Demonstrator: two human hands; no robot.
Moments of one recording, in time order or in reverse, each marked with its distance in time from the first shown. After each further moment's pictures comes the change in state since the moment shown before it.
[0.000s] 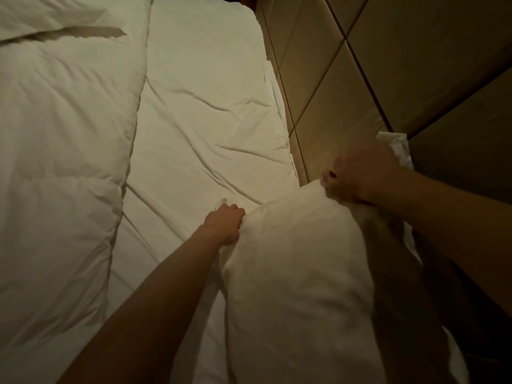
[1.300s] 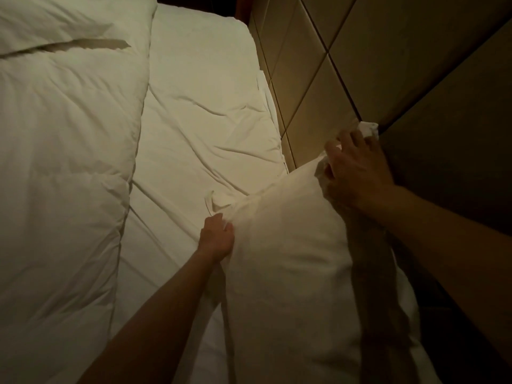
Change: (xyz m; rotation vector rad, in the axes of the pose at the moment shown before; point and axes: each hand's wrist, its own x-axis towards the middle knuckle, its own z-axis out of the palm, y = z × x) left_hand -0.069 0.010 0.039 -0.763 0.305 -0.323; right_hand -0.065 -0.005 -0.015 0.062 0.277 0.081
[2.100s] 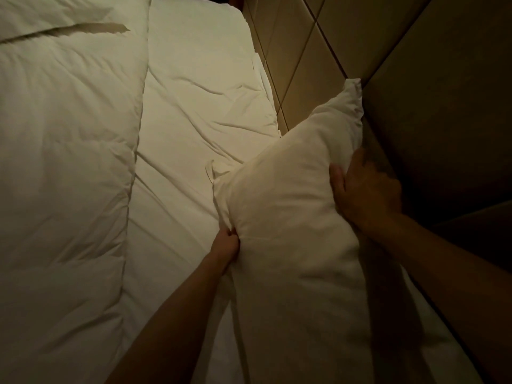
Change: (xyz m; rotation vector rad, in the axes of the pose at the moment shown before) left_hand -0.105 -0.042 0.045 -0.331 -0.150 -0.298; right_hand -0.140 -0.030 0.023 0.196 -0.025 0.443
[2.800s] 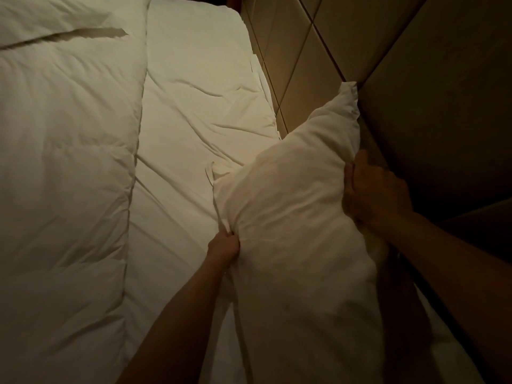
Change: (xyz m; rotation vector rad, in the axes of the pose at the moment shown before) left_hand -0.008 0.011 -0.006 0.141 0.049 -0.077; right_hand 0.005 0.021 0.000 0.120 0.015 -0.085
